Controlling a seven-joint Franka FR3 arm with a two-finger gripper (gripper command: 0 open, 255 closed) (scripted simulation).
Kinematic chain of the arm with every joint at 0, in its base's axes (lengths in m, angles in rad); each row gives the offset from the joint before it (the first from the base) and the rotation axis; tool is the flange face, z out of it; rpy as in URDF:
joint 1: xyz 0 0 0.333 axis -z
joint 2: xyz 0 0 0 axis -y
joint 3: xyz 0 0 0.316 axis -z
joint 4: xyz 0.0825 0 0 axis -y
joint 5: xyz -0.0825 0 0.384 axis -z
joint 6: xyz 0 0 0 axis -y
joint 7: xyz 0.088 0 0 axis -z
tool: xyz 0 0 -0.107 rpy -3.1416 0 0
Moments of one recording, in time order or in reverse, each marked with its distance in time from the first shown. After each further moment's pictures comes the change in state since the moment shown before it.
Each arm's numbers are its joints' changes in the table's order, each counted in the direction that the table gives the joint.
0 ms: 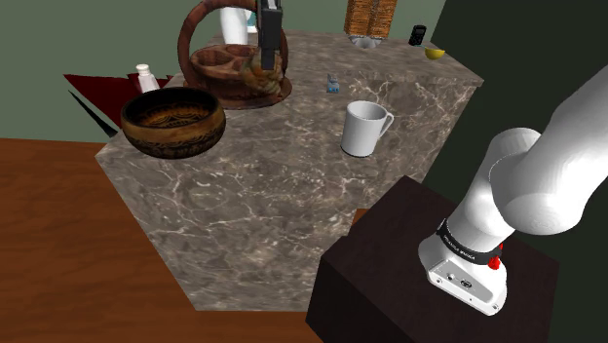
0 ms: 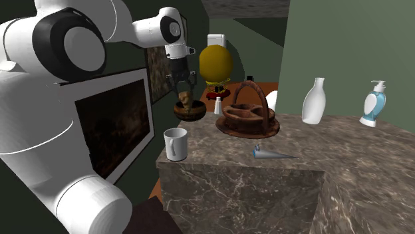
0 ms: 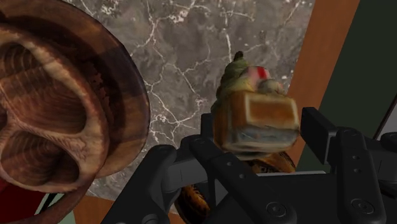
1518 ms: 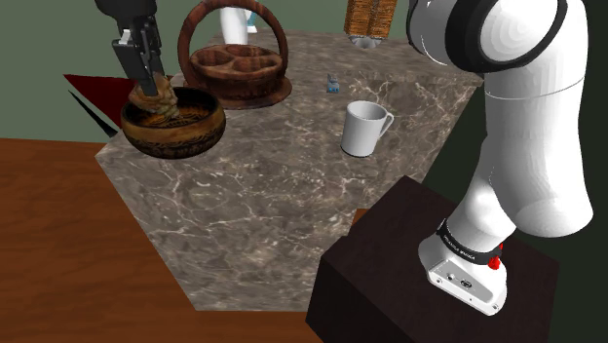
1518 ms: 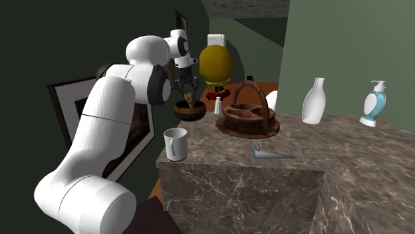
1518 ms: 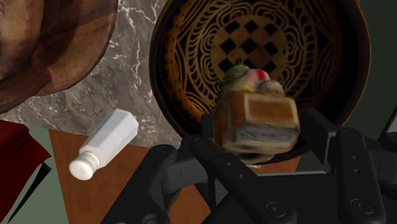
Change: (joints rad) arm -0.163 -0.732 -0.068 0.826 0.201 -0.136 0.173
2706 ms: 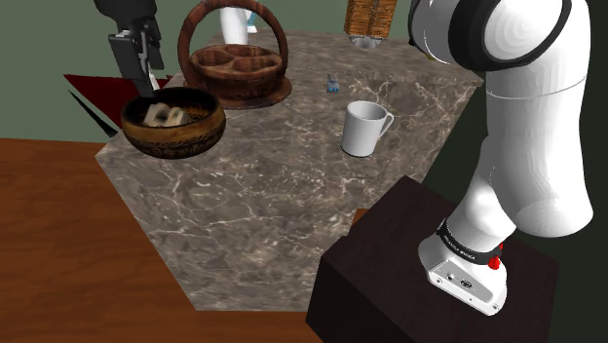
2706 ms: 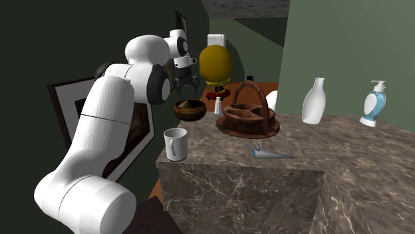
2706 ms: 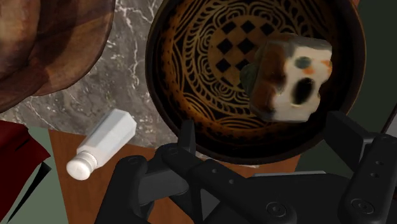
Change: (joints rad) arm -0.001 0.010 -0.002 -0.016 -0.001 0.008 0.005
